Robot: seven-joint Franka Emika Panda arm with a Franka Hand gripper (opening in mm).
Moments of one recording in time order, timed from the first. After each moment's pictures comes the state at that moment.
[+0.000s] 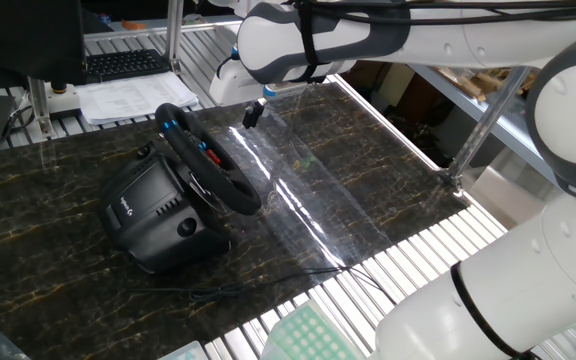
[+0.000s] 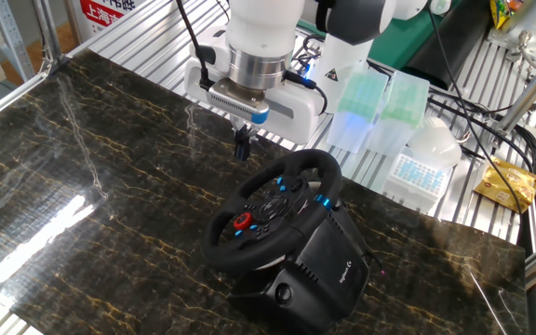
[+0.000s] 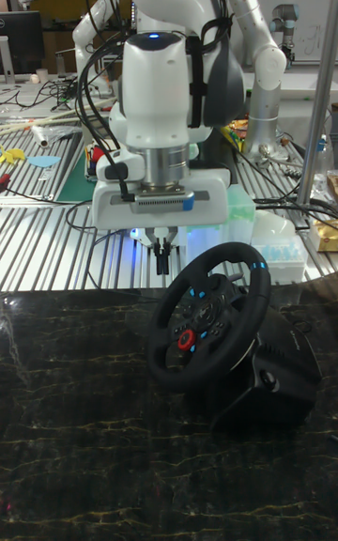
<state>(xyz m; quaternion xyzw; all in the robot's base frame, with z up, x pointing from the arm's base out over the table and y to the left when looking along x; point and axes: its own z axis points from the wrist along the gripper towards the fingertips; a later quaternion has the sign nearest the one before) 0.499 0.003 0.299 -0.04 1.00 0.01 0.07</state>
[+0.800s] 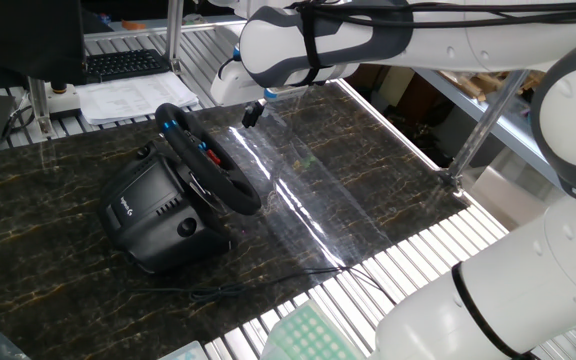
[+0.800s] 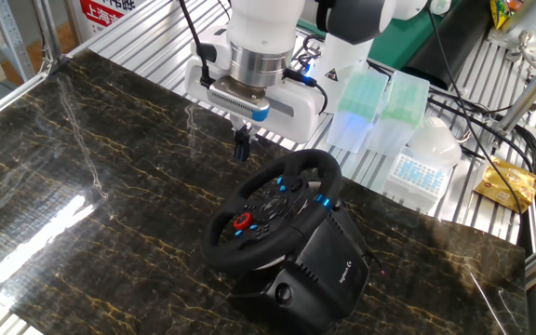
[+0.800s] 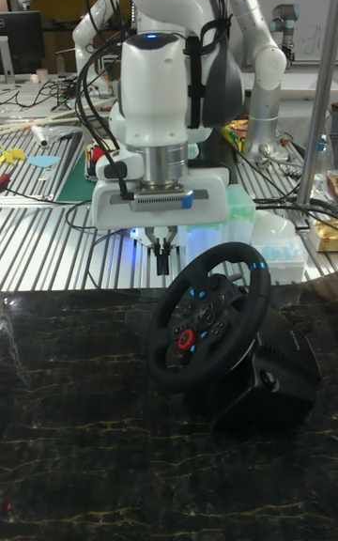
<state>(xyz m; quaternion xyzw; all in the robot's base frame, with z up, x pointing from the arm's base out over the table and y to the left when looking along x) 0.499 0.003 0.299 -0.04 1.00 0.01 0.08</state>
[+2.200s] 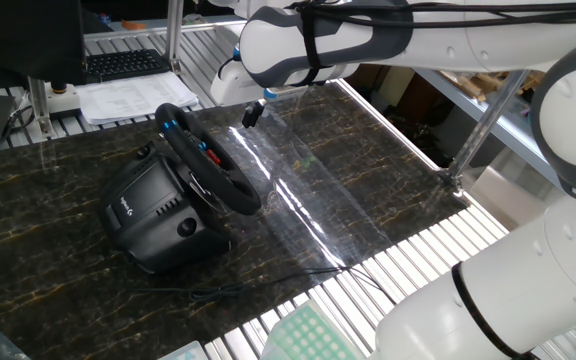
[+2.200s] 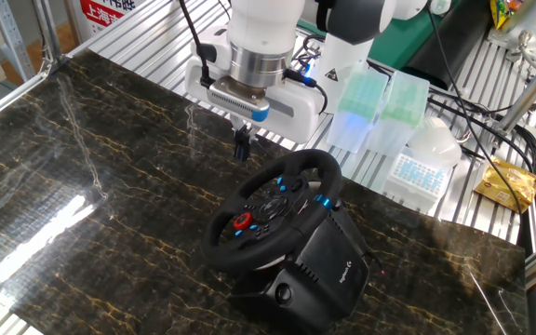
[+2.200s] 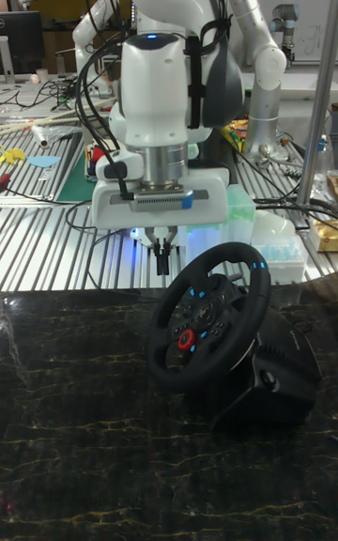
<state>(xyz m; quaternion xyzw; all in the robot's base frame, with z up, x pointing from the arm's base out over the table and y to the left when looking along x) 0.499 0.003 0.299 -0.03 1.00 0.01 0.08</state>
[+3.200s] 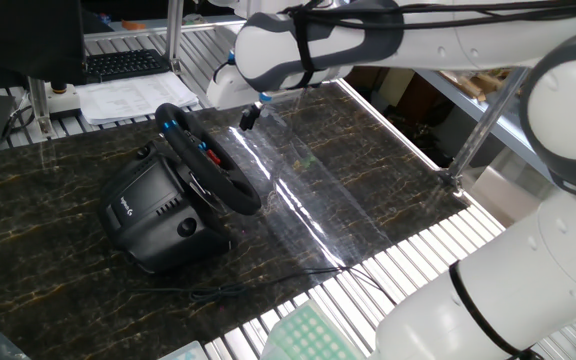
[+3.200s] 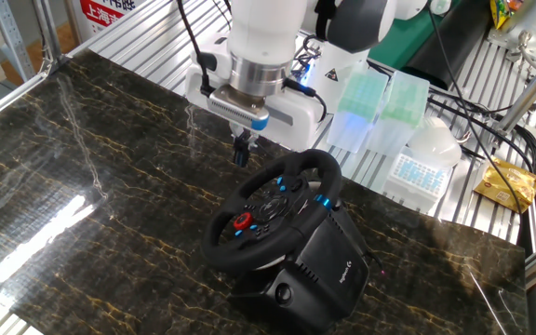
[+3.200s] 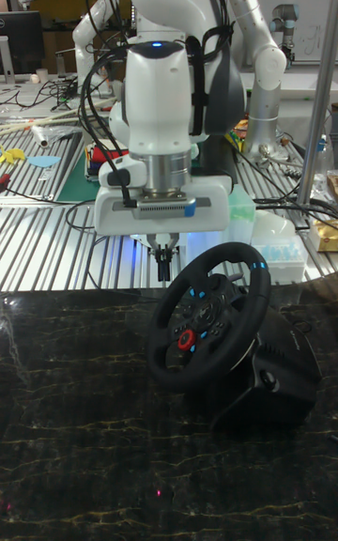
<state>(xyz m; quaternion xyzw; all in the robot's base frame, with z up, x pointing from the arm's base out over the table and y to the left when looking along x) 0.503 0.006 0.289 -0.04 1.00 0.00 0.07</state>
